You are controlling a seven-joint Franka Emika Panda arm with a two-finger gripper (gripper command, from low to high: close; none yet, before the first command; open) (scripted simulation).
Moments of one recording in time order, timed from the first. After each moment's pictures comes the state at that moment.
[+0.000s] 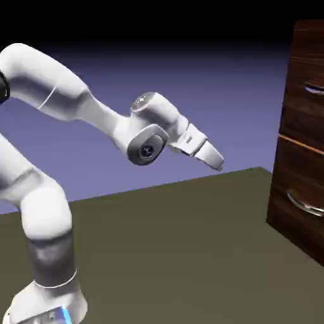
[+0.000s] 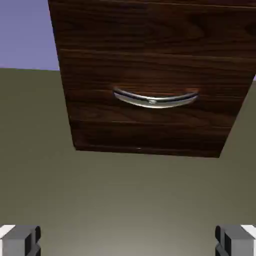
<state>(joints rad) 0.03 -0.53 -0.04 -2.79 0.05 3.02 0.75</state>
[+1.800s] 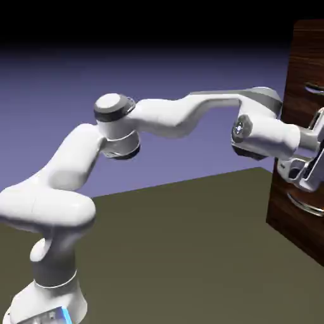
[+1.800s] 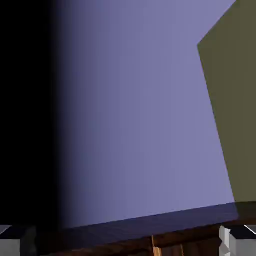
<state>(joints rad) 0.96 1.25 -1.75 -1.80 2.40 2.41 1.17</state>
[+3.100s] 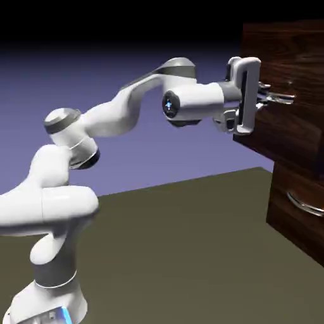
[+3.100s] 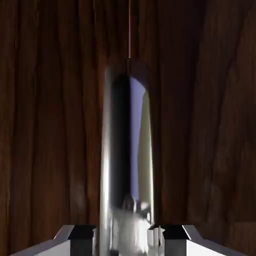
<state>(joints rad) 1.50 1.46 -2.11 -2.38 2.49 2.13 1.11</state>
